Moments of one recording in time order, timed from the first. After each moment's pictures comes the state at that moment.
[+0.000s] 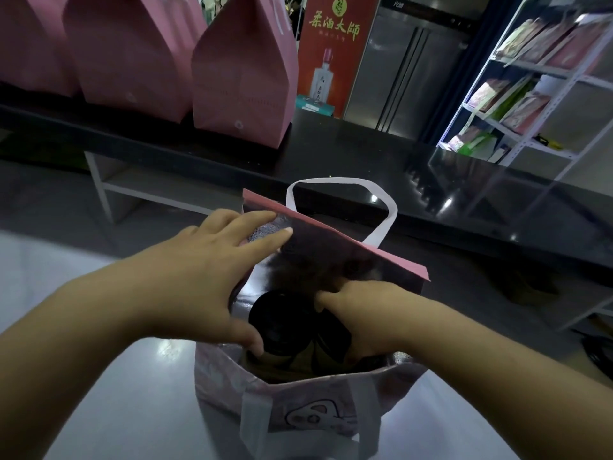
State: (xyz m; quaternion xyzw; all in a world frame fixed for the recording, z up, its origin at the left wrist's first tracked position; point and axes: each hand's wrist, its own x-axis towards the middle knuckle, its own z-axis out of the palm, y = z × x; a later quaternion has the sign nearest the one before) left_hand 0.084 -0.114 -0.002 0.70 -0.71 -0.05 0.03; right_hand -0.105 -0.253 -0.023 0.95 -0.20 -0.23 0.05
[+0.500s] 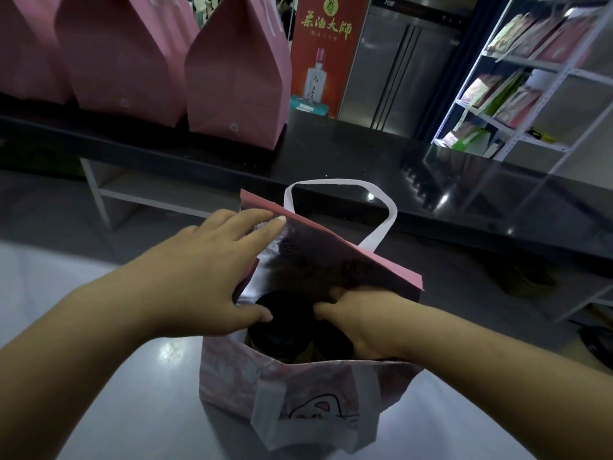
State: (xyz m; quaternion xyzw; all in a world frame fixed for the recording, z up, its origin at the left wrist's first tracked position) left_hand 0.082 -0.116 -0.001 0.69 -0.72 0.00 0.08; right_hand -0.112 -0.253 -0.038 0.95 -0.19 -0.23 0.03
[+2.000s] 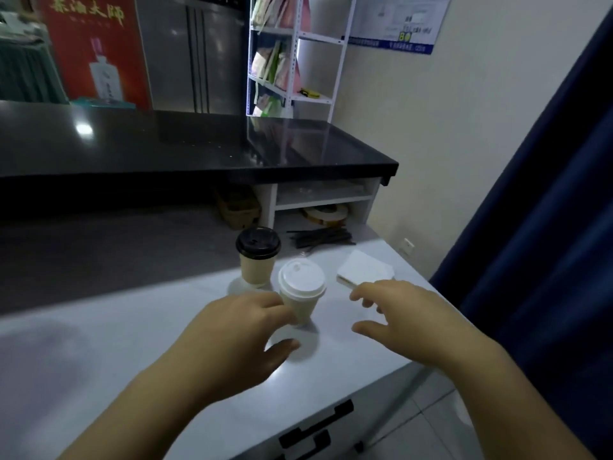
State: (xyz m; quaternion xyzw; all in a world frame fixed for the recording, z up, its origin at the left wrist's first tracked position) left_hand -0.456 -0.224 -0.046 0.44 -0.88 -0.03 0.19; right_hand -0.700 -0.251 -0.033 0.81 -0.59 0.00 -0.06
